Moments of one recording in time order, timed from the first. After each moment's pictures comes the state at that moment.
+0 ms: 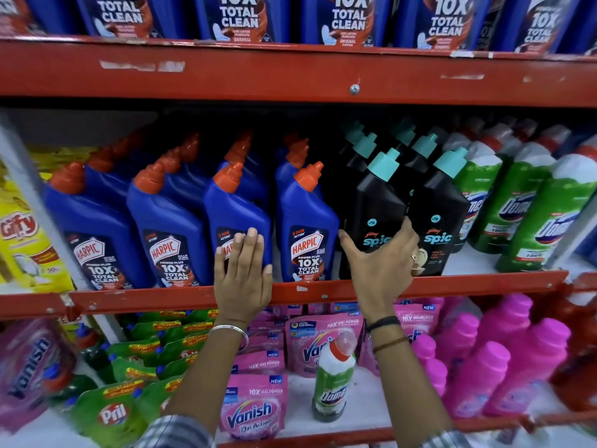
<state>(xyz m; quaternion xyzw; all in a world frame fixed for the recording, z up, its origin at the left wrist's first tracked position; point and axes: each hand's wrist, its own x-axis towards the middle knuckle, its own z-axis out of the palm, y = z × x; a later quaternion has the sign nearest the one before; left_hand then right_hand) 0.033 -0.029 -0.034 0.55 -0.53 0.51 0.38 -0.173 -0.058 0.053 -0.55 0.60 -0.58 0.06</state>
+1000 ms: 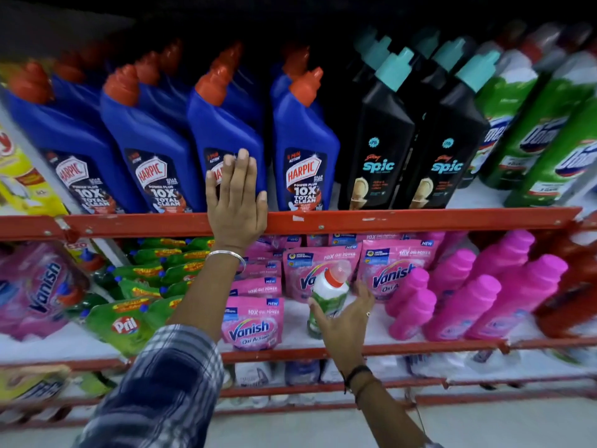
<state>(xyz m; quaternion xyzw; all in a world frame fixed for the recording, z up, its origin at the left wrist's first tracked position) 0.030 -0.027 -0.033 0.56 -0.53 0.51 0.38 -0.197 0.023 -0.161 -0.61 0.57 -0.45 0.31</state>
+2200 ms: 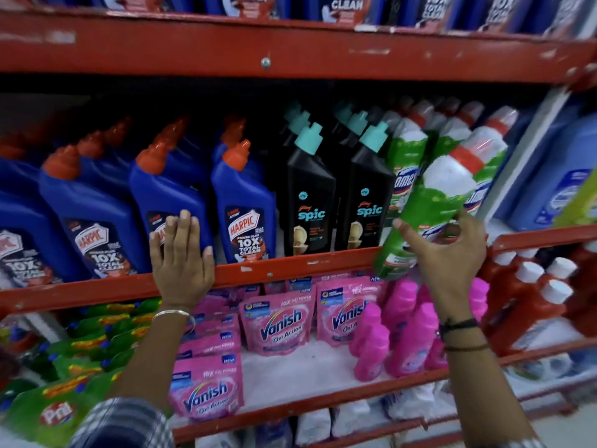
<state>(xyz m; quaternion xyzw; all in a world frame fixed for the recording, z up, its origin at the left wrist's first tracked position) 0.030 -0.027 -0.033 0.56 -0.52 0.52 0.38 -0.353 -0.055 0.056 -0.55 0.51 -0.66 0.07</state>
